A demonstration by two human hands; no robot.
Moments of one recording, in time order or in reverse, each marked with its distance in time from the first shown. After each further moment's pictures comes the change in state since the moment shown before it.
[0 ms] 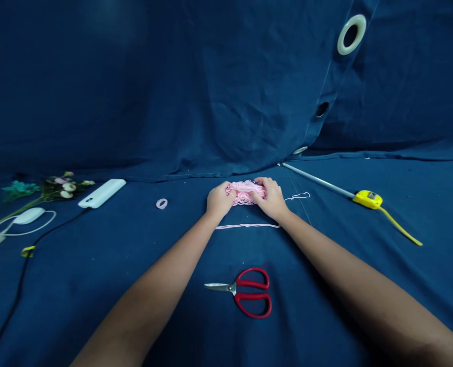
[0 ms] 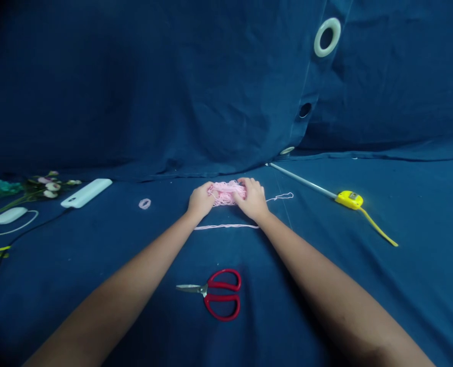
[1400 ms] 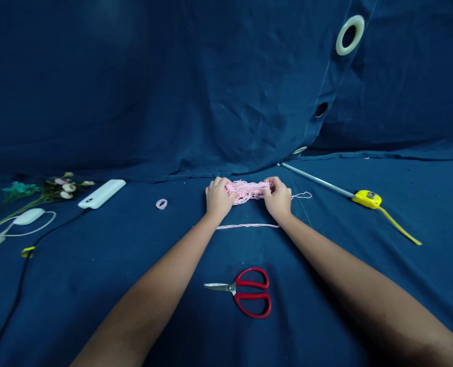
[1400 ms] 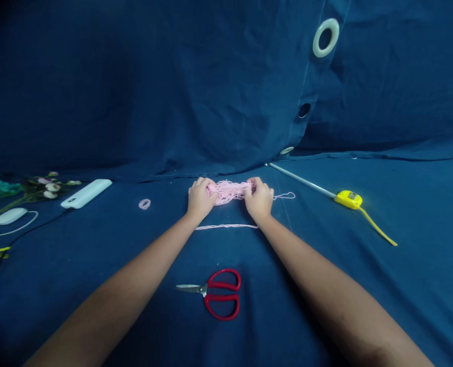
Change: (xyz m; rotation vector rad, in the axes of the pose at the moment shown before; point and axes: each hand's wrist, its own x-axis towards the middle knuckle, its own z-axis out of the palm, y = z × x) left_hand -0.002 0.003 0.001 0.140 0.167 0.088; right_hand 0.000 0.005 -0.002 0.057 0.224 0.272
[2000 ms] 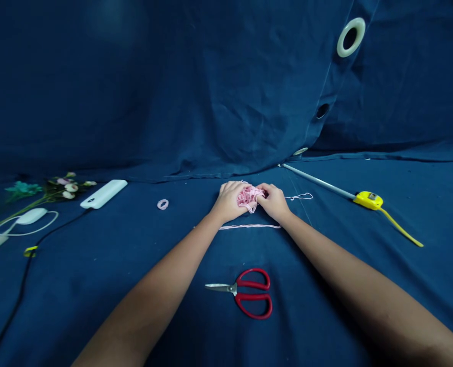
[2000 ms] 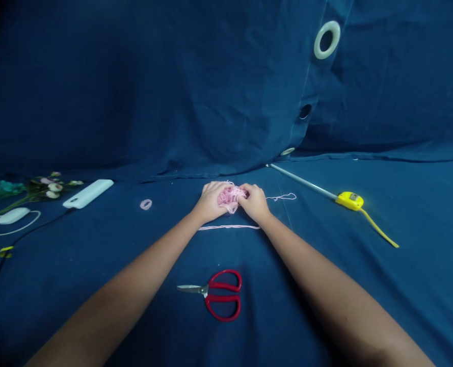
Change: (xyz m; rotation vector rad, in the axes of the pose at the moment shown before) left_hand -0.002 0.008 -0.004 -0.146 -0.245 0.368; right_hand 0.001 -0.002 0.001 0.137 -0.270 -0.169
